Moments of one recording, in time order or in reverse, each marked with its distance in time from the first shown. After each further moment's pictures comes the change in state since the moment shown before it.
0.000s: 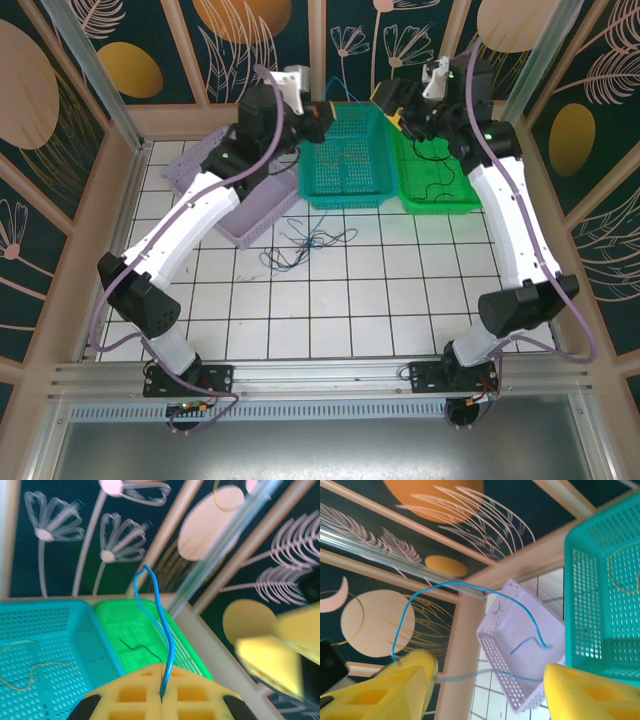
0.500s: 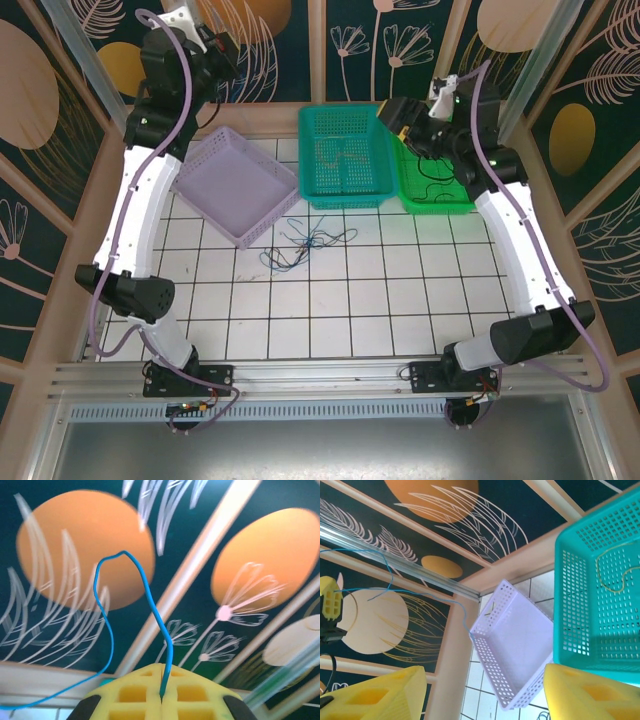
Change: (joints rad) left arm 0.320 0.051 0.328 -0.201 -0.106 -0.004; right arm 0.004 -0.142 -0.253 0.110 0.022 -0.016
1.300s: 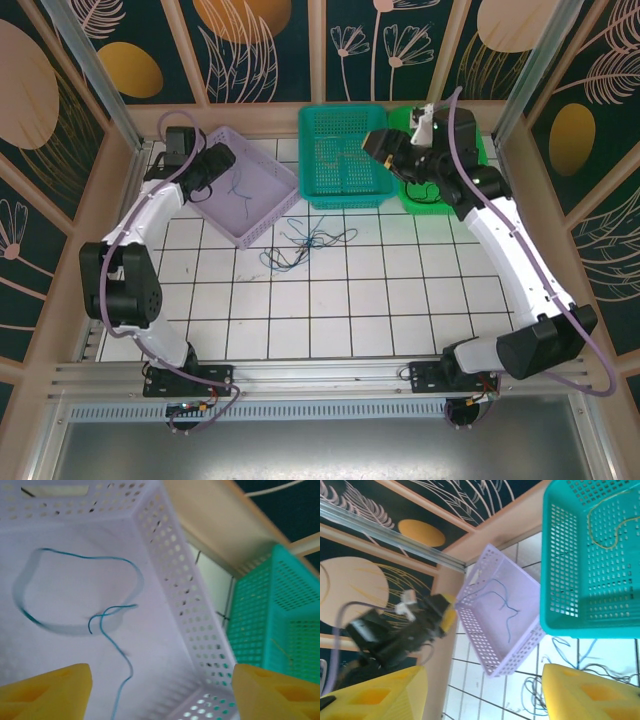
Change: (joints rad) left arm 0.196 -0.086 -0.796 0.087 0.101 -0.188; right arm 0.091 -0.080 -0.204 0.013 0.054 -0.023
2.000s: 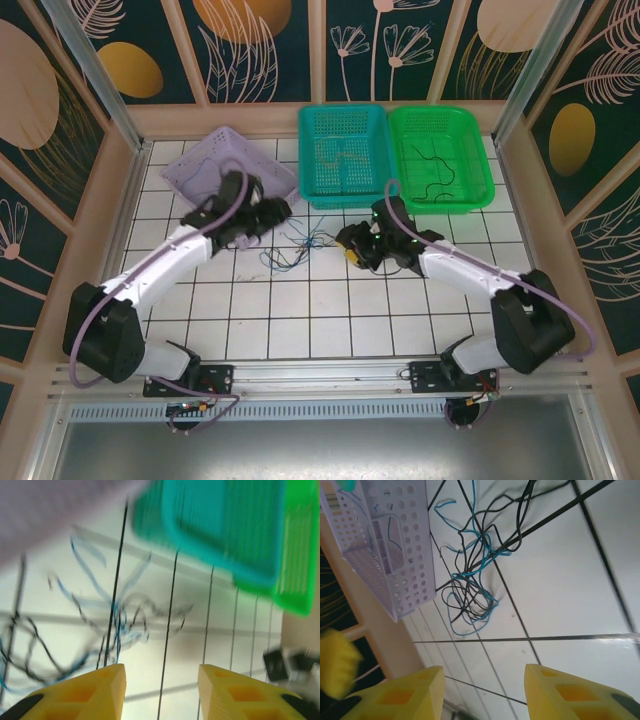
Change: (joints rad) left arm -0.448 -0.273 -0.401 0.029 0.124 -0.225; right arm 0.226 0.085 -0.669 0.410 0.003 0.523
